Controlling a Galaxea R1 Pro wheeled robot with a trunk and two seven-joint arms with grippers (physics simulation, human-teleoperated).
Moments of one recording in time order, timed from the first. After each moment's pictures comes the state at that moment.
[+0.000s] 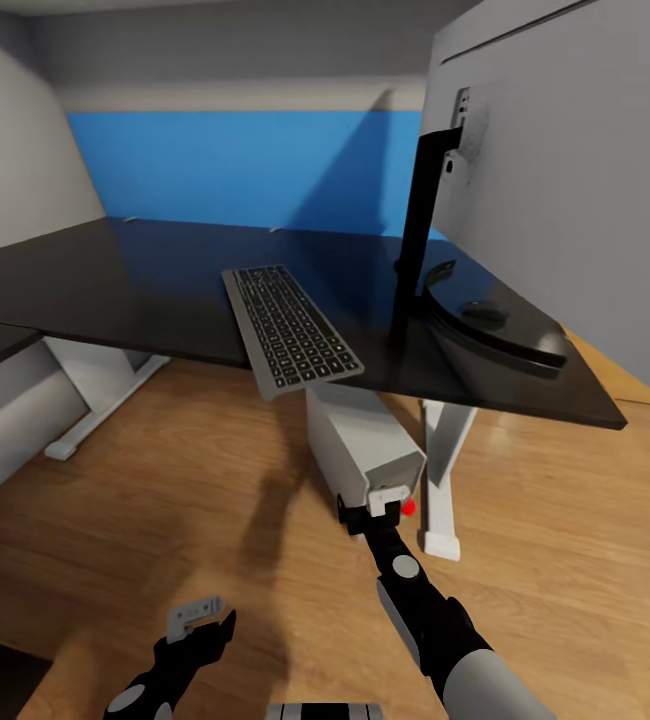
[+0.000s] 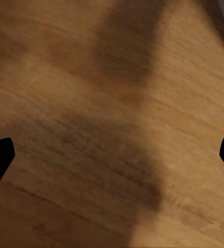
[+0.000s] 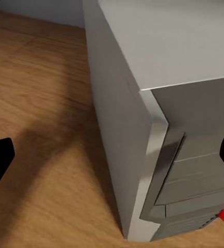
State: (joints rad) left arm -0.09 -0.04 0.01 -1.15 0.23 0.24 0.03; right arm -0.58 0.17 0.23 -0.69 0.05 -0.15 -0.11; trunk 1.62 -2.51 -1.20
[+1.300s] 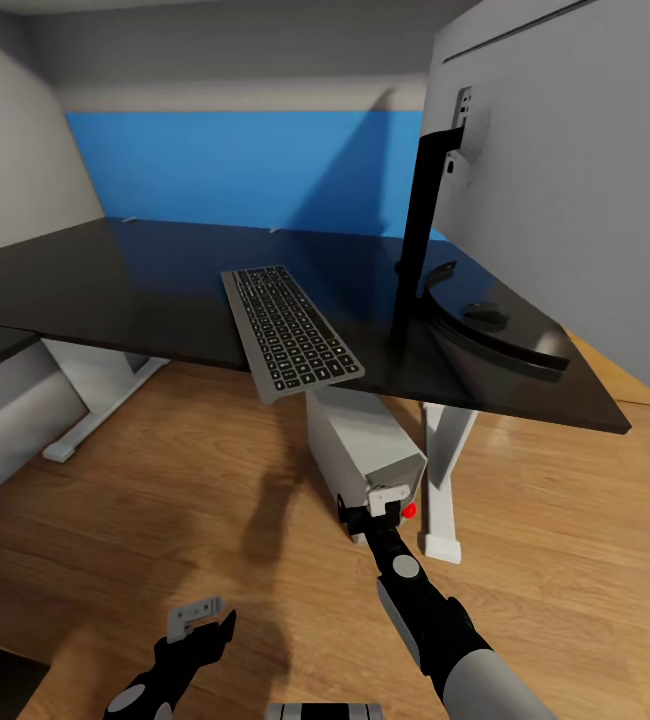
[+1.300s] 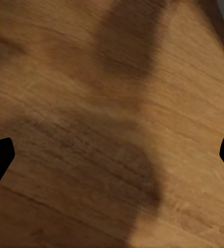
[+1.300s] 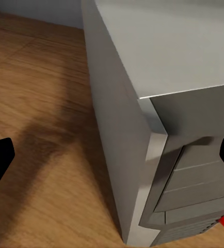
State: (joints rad) left arm -0.09 -0.04 0.01 -1.15 0.23 0.24 0.03; right arm -0.58 0.17 0.23 -0.69 0.05 -0.15 -0.11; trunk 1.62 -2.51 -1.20
